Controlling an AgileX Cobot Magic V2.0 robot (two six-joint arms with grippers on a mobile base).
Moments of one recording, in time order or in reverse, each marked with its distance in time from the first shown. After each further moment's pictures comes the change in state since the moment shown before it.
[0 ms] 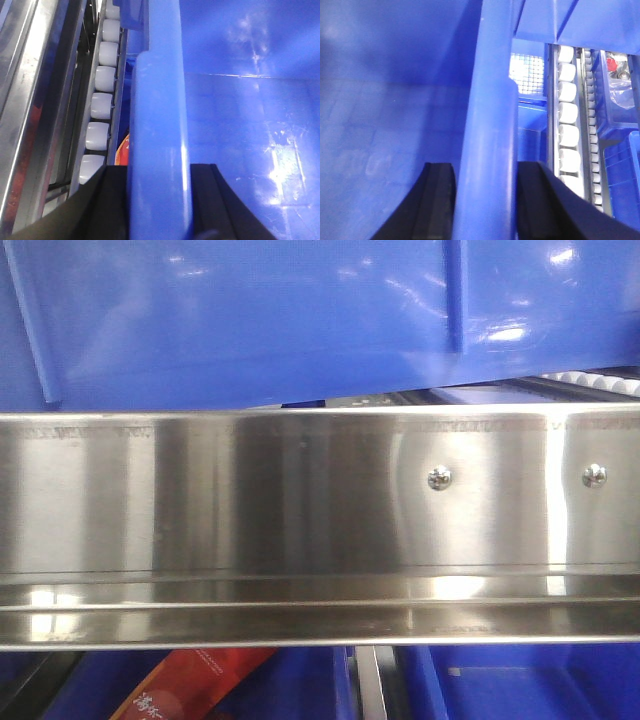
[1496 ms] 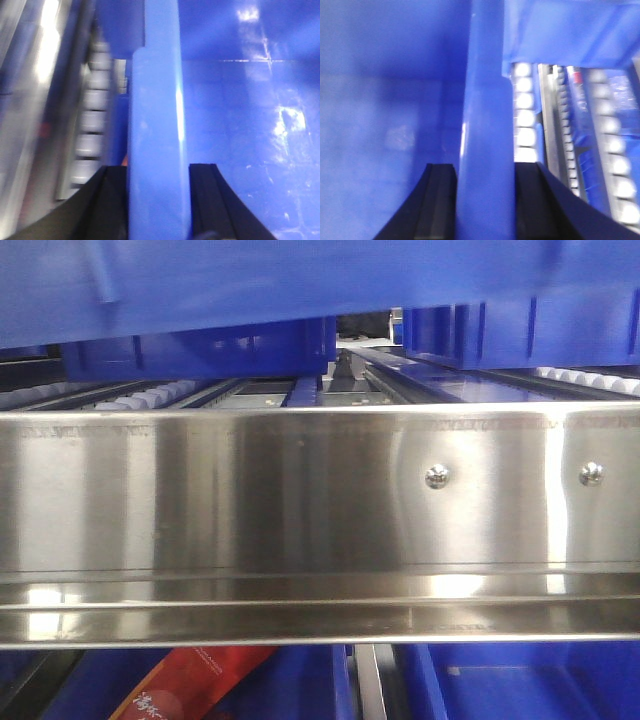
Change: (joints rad) left arm -0.201 -0.009 -0.266 0.194 0.204 -0.148; right arm -0.087 -0.142 -0.054 -0.007 0.075 -0.026
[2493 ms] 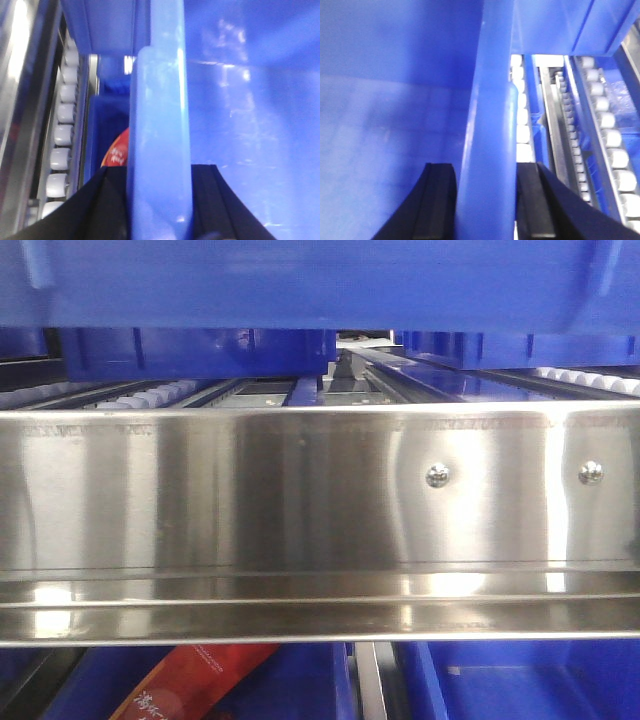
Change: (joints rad) left arm -0.008 -0.133 0.015 -0.038 0.036 -0.001; right arm -0.035 -0.320 0.461 0.057 -0.236 0.007
